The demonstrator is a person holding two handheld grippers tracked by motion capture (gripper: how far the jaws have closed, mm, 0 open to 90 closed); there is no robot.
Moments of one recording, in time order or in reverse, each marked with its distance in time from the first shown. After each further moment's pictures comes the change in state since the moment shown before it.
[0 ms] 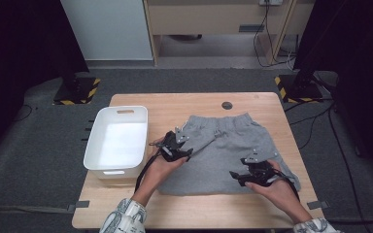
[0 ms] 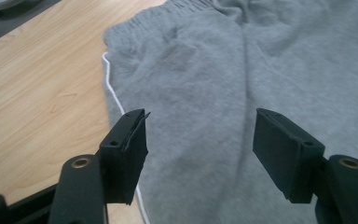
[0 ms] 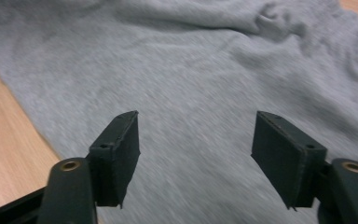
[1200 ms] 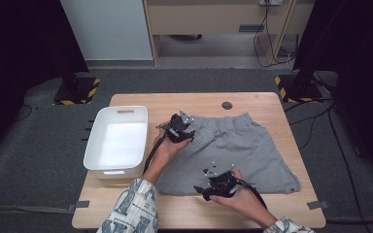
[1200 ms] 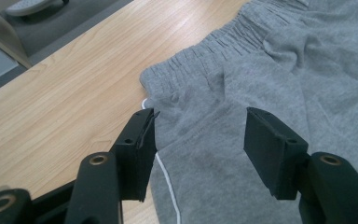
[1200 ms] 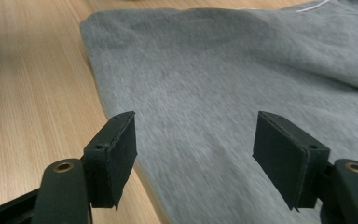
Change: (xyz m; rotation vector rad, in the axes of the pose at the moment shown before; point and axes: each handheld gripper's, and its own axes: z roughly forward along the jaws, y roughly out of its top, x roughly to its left) left arm 0.027 0.043 0.032 0.011 0.059 -0.005; right arm 0.089 0.031 0.055 -0.010 0.157 -0.144
